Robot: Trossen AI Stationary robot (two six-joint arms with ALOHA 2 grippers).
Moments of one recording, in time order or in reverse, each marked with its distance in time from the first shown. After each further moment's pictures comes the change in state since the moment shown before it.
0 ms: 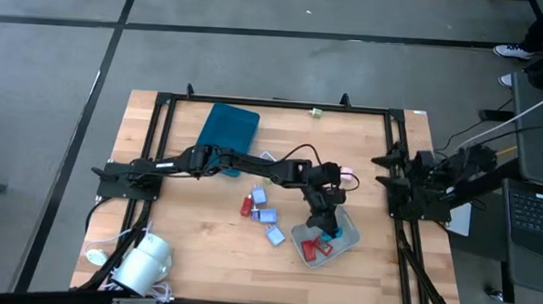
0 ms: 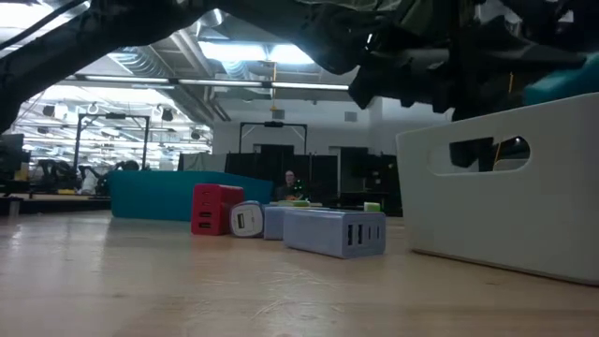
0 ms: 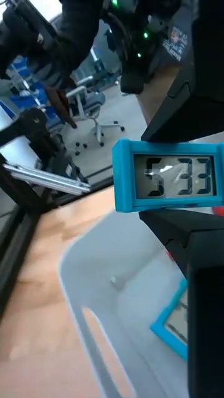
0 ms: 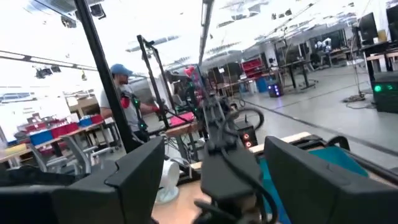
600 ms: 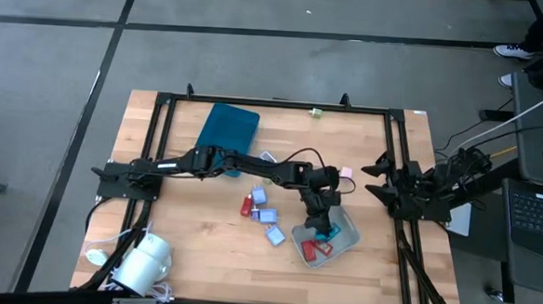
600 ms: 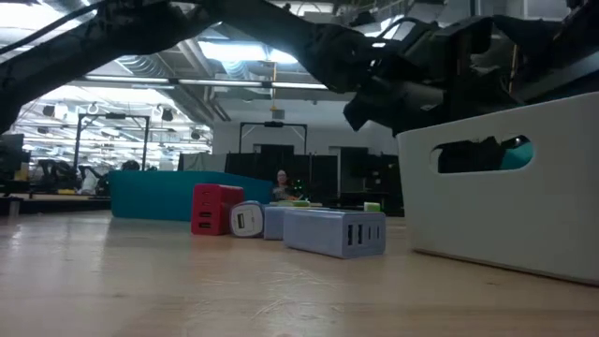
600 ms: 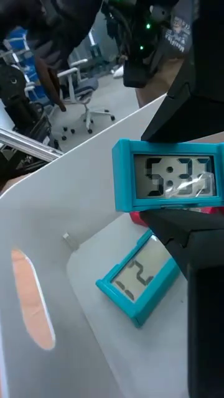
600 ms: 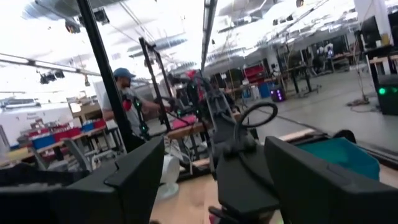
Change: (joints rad) left arm 0.004 0.066 0.005 -0.102 -0.030 0.032; right arm 0.000 -0.044 -0.185 0.173 -0.006 0.001
